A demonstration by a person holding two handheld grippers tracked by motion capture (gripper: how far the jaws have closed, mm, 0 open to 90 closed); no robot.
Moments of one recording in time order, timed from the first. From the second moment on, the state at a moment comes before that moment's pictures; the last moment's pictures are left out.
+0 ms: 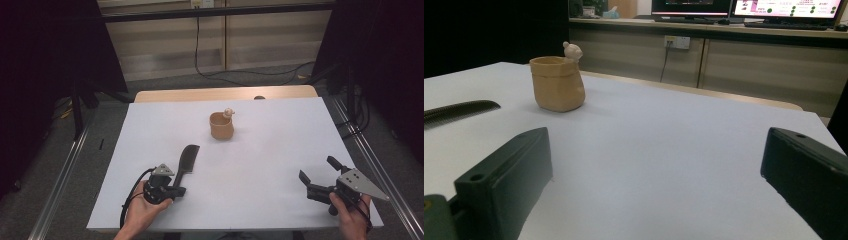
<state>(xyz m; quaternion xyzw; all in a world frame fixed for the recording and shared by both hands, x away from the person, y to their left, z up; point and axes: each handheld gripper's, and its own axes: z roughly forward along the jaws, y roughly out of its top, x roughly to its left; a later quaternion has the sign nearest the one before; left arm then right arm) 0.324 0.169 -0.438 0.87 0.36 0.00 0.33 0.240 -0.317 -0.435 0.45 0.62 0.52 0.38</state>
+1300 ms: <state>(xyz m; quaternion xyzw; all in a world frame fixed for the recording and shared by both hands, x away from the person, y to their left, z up) 0.327 0.180 -0.436 0.87 0.38 0.01 0.32 0.240 -0.316 -0.436 0.45 0.62 0.52 0.38</state>
